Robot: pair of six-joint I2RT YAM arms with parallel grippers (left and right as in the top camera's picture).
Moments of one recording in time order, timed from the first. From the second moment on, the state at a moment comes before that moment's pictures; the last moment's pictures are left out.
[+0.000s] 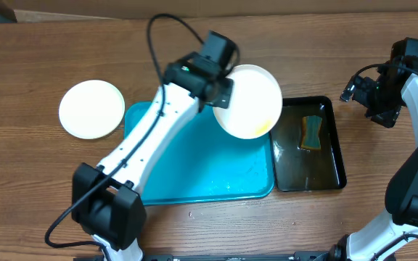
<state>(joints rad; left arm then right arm) -0.53 1.86 1.71 -0.94 -0.11 -0.24 -0.27 1.89 1.53 -1.05 -0.15 0.30</state>
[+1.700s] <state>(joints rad) -0.71 1.86 1.71 -0.80 -0.30 -0.41 -0.27 1.89 1.53 -1.05 -0.15 0.31</state>
